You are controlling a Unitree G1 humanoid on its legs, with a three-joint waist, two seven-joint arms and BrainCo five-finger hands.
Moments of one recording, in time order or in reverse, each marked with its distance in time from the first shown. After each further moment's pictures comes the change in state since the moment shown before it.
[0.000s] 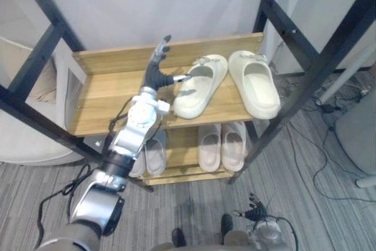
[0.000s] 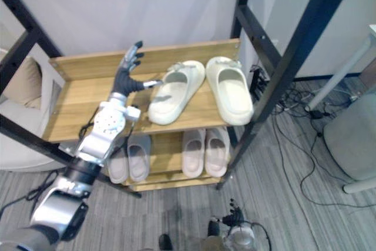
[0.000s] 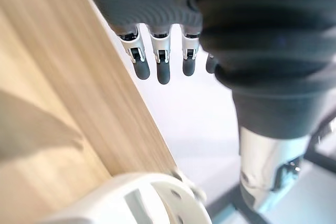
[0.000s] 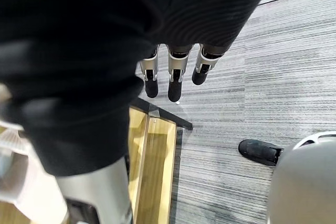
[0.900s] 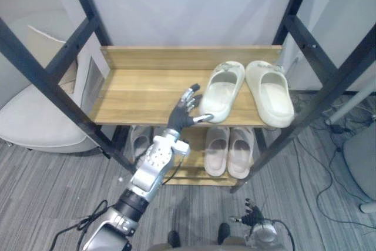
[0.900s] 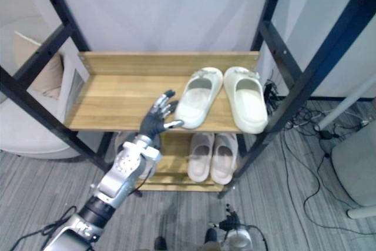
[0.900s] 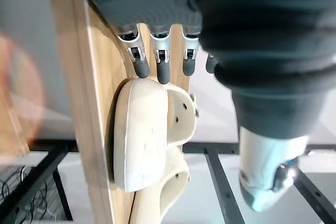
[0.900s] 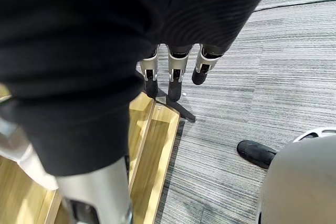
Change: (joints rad) left arm 0.228 -0.155 -0.252 -0.106 -0.271 -0.020 -0.110; right arm -0.008 0.003 0.052 0.045 -0.002 0.020 -0.007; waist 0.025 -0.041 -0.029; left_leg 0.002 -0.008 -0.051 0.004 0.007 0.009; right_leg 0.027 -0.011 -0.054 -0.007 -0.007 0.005
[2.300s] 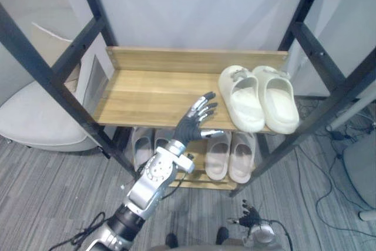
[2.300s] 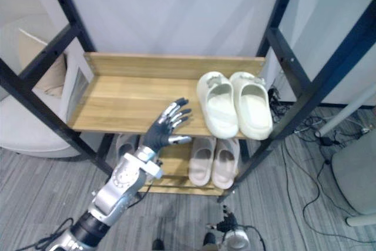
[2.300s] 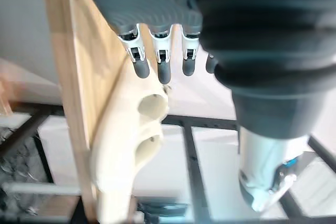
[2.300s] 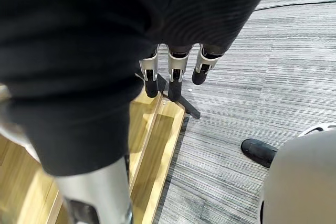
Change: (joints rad) left arm 0.204 0.055 -0.059 -0.303 -0.093 0.004 -0.112; right arm -0.005 0.002 0.026 0.007 0.000 0.000 0.010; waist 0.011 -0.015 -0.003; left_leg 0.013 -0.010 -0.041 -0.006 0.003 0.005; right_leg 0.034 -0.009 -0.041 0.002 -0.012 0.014
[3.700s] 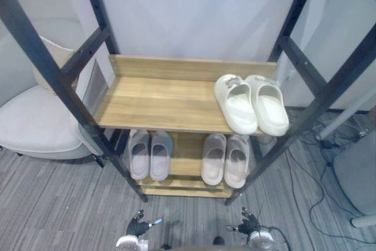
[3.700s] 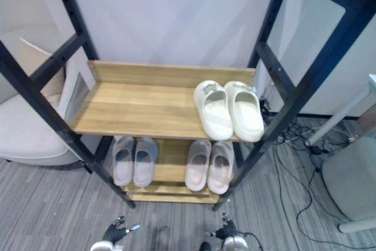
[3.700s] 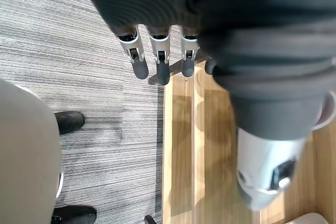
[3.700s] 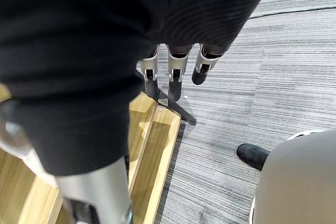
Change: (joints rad) left arm 0.292 -0.122 0.495 1.078 0.349 0.040 0.094; right arm -0.006 0.019 -0.011 0.071 0.001 -0.001 -0.001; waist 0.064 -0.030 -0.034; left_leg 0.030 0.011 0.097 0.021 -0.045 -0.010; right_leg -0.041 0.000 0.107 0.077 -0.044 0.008
